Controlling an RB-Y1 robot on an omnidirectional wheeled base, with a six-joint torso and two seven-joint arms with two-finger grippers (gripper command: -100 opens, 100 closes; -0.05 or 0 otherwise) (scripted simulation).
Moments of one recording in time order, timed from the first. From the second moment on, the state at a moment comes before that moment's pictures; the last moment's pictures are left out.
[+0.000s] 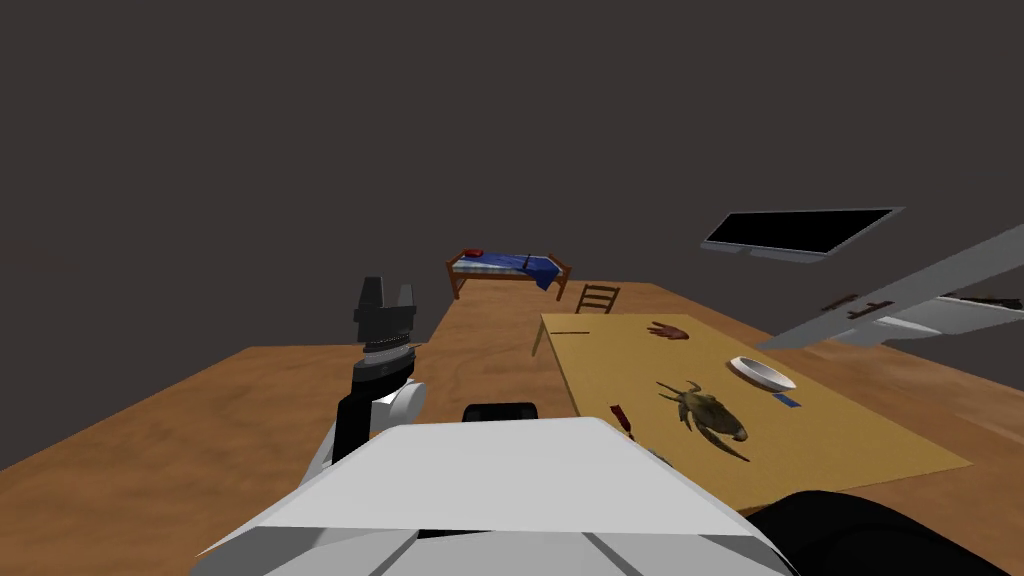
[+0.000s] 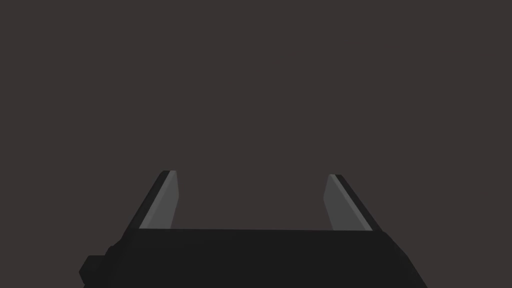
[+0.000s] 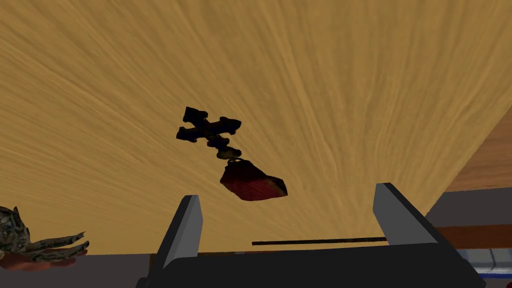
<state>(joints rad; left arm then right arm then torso) 0.48 0.01 -0.04 -2.33 0.05 -0.57 -0.14 0.79 -0.75 0.13 -1.35 0.40 -0.07 0.37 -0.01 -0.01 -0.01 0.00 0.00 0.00</state>
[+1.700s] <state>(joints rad) 0.48 0.01 -0.04 -2.33 0.05 -0.57 -0.14 0.75 -0.71 0.18 -1.24 0.44 -0.03 0.44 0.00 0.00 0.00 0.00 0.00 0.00</state>
